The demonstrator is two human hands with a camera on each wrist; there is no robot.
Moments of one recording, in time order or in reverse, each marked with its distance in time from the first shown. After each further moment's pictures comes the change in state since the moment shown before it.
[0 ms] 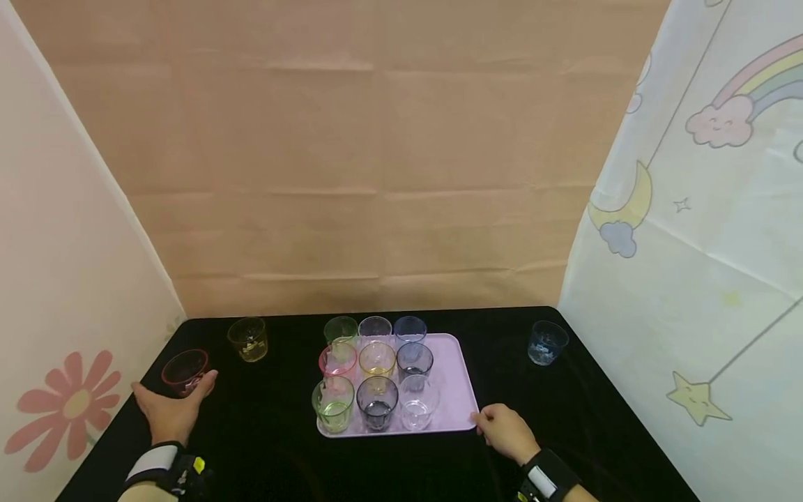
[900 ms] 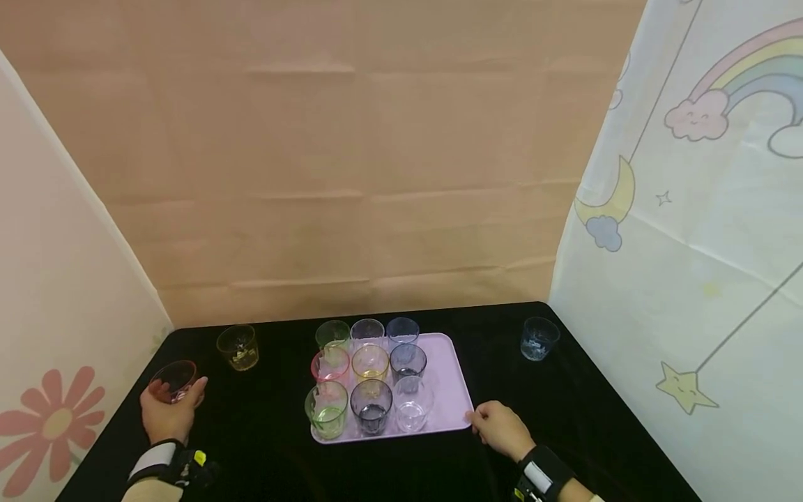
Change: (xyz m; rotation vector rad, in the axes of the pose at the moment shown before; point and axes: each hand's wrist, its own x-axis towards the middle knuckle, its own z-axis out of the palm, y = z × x) left_hand 0.017 -0.002 0.013 -0.172 0.025 -0.090; right_hand 0.000 0.001 0.005 0.008 0.001 0.010
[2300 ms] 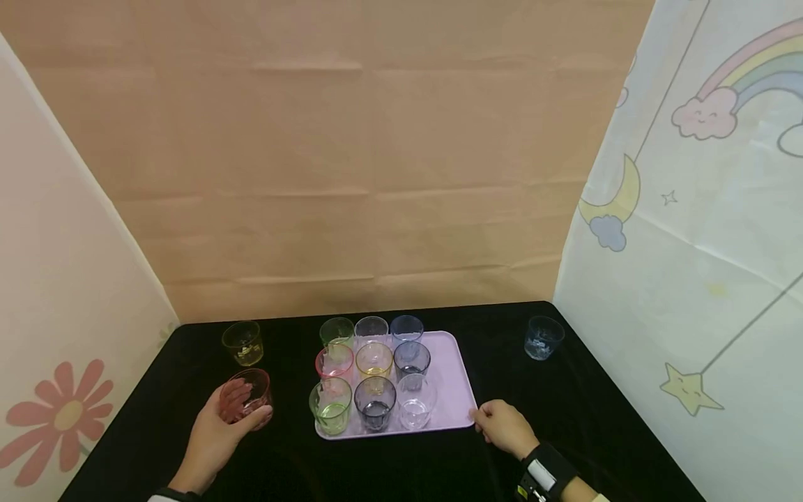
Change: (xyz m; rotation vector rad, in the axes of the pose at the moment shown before) left_hand -0.103 0.037 0.003 0.311 -0.577 0.242; right_hand 0.000 0.000 -0.001 0.013 -0.004 0.023
